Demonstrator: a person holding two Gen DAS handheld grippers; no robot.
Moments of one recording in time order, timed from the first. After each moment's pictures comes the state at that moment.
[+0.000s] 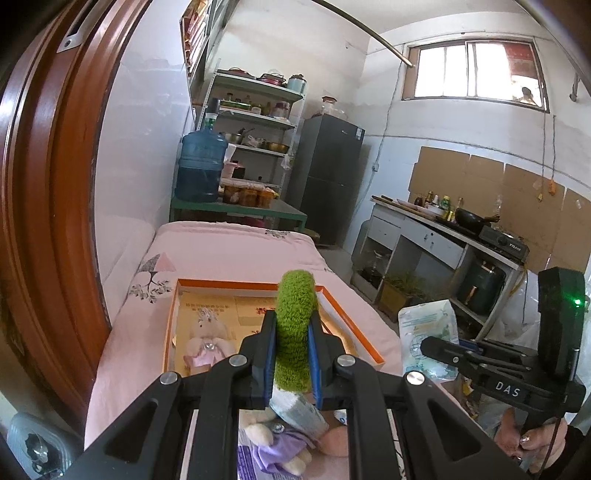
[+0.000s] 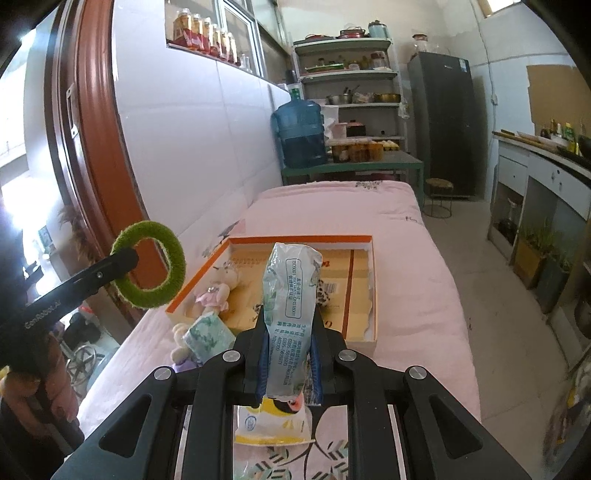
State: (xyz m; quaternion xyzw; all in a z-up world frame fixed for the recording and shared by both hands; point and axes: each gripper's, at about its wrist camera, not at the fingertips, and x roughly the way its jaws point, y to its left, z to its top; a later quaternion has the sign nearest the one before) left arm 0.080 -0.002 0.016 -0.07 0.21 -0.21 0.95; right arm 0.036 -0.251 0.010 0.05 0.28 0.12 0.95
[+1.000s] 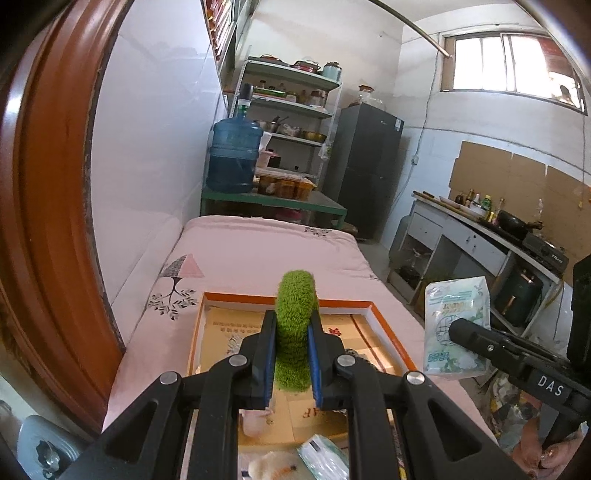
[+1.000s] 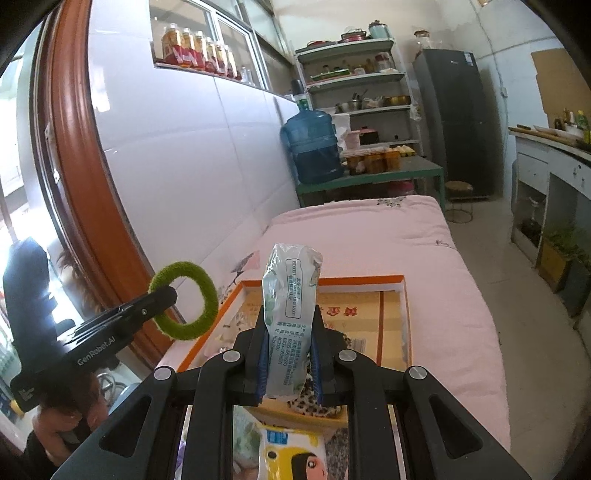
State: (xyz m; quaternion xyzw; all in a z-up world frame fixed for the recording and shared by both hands) left arm 0.160 -0.006 0.019 -0.07 0.24 -0.14 0.96; right arm 0.122 -0.241 0.030 0.09 0.26 0.16 0.95
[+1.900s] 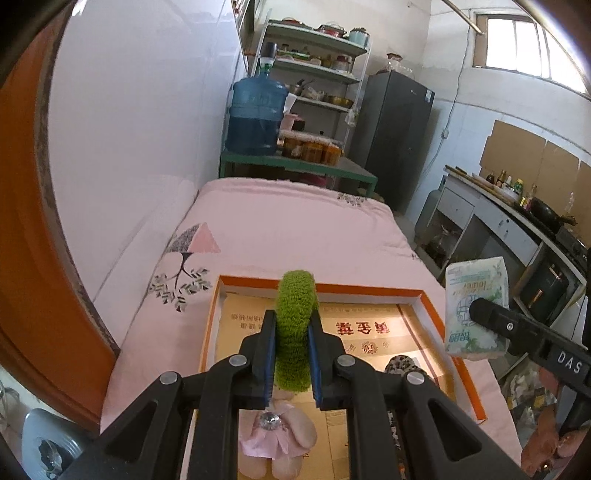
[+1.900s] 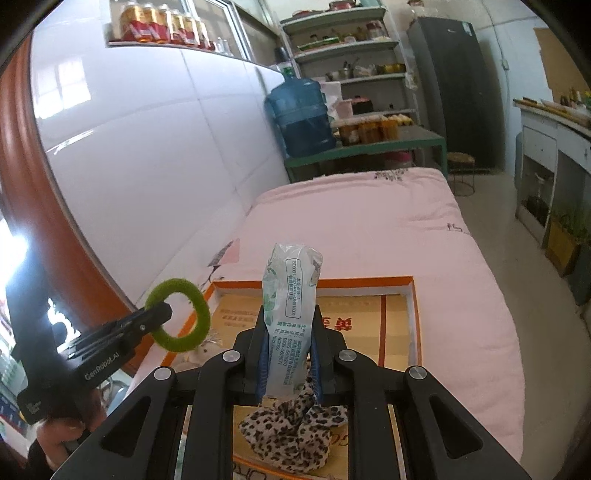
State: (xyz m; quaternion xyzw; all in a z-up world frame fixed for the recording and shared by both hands) left arm 0.248 -0.001 -0.023 -0.07 0.32 -0.10 0.94; right arm 0.221 -0.245 0.002 0.11 0.32 0.15 0.93
